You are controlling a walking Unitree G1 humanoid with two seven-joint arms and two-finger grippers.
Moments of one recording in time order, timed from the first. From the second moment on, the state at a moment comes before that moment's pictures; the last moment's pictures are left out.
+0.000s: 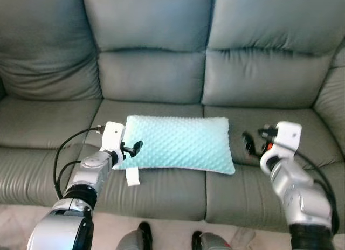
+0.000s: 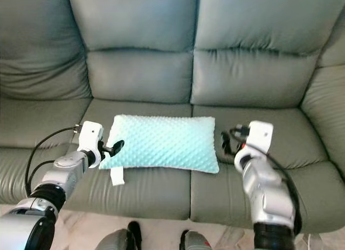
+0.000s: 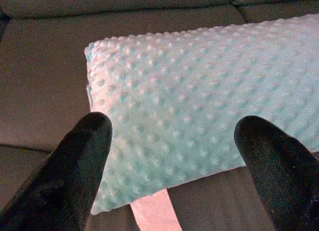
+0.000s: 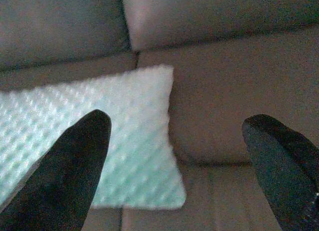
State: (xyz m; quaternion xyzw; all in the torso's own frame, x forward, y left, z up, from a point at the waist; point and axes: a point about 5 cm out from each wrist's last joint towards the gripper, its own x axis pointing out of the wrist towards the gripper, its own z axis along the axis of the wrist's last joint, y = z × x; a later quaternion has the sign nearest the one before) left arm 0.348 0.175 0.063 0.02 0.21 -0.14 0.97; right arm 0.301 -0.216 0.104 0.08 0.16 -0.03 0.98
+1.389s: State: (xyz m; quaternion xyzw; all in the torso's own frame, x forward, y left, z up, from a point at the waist) left arm 0.236 0.224 0.071 0.03 0.06 -0.10 0.99; right arm 0.216 -0.175 0.126 0.03 0.05 0.01 1.00
